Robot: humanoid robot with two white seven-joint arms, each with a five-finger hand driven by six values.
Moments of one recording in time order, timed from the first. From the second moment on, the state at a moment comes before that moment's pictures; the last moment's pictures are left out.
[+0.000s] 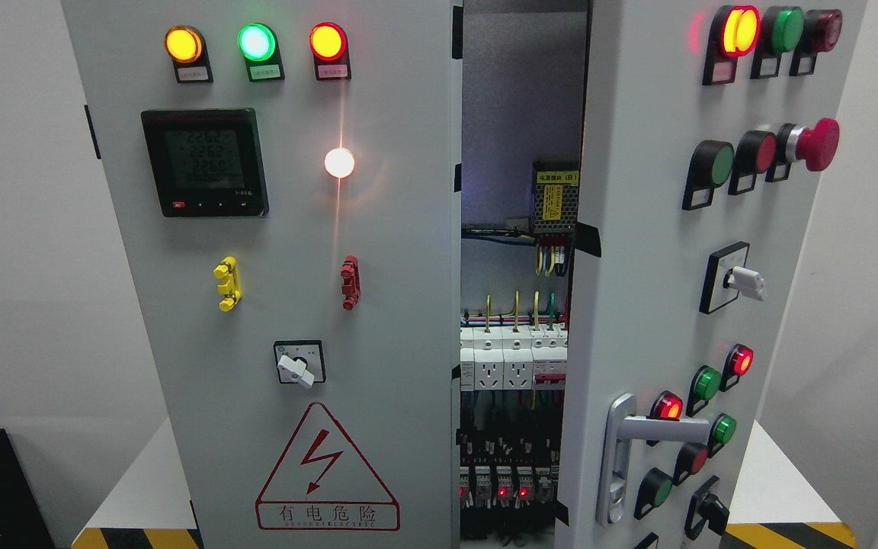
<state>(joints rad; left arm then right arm) 0.09 -0.09 -0.17 -0.11 0.19 -0.13 0.14 0.08 0.12 0.08 -0.09 -0.15 0.08 0.12</state>
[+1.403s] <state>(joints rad) 0.21 -0.06 -0.18 -0.30 0.19 -0.14 0.14 0.08 0.12 0.08 -0.09 -0.15 0.08 0.12</state>
